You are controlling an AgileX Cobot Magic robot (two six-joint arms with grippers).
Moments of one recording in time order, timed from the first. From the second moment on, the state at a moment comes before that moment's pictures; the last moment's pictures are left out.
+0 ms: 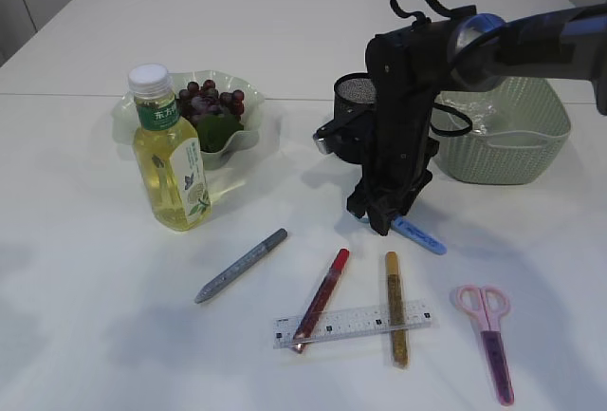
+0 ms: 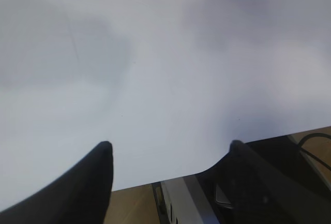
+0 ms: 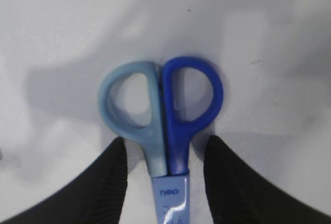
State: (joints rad) left arm -0.21 1.17 -0.77 -0.14 1.03 -0.02; right arm 0.39 2.33 -1.81 -0.06 1.09 -0.34
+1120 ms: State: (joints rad) left arm -0.21 1.17 -0.77 -0.14 1.03 -0.02; right arm 0.39 2.26 -1.85 -0.01 1.17 -0.30
